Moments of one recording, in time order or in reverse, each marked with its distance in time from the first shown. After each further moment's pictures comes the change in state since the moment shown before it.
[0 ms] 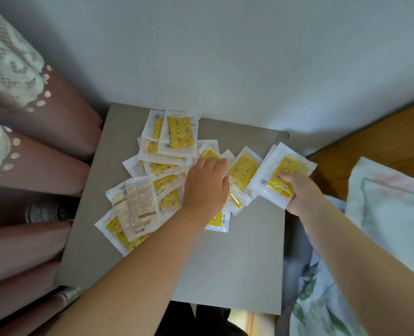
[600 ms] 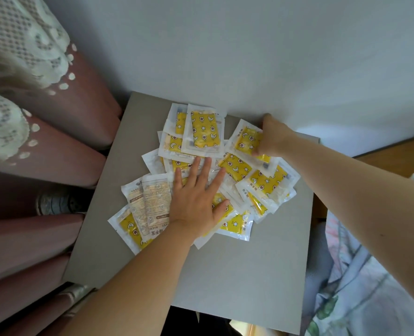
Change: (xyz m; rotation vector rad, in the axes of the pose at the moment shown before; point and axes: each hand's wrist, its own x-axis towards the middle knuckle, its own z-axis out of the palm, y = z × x) left_hand -0.033 -0.074 0.041 0.298 -0.014 -0.007; right_hand 0.030 -0.061 0.130 -1.558 -0.037 -0.722
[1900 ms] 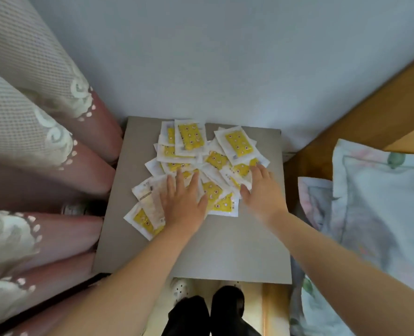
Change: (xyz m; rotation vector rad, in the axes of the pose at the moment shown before) left_hand -0.054 0.006 -0.064 -0.310 -0.239 -0.249; right_hand -0.184 0.015 0.065 0.117 0.251 -0.018
